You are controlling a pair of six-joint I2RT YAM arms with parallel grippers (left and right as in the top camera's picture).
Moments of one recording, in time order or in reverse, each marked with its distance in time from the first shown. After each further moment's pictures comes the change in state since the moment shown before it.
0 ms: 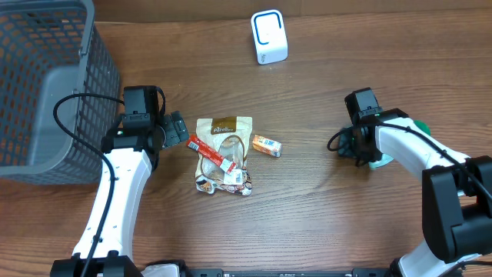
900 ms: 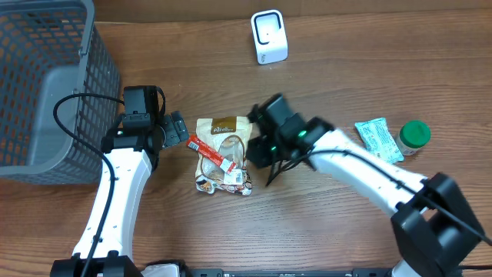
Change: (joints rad) left arm 0.000 0.000 0.000 0.000 0.000 0.000; right arm 0.514 0.002 0.238 0.123 -0.317 -0.098
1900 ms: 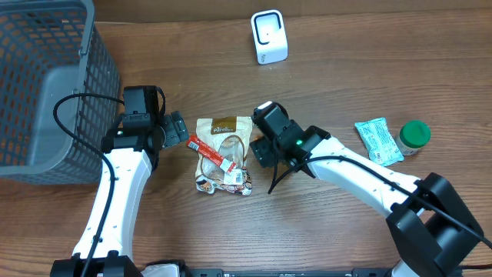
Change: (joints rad) left arm 0.000 0.000 0.000 0.000 0.000 0.000; right arm 0.002 0.000 -0.066 0.066 0.348 -0.156
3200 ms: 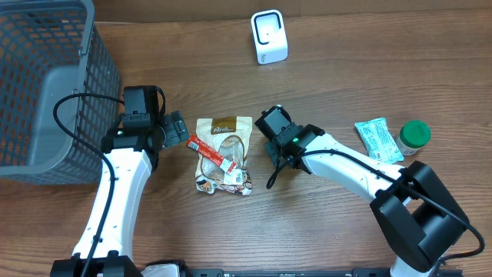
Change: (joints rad) left arm 0.000 0.000 0.000 0.000 0.000 0.000; right arm -0.014 0.079 -0.001 -0.062 0.159 0.084
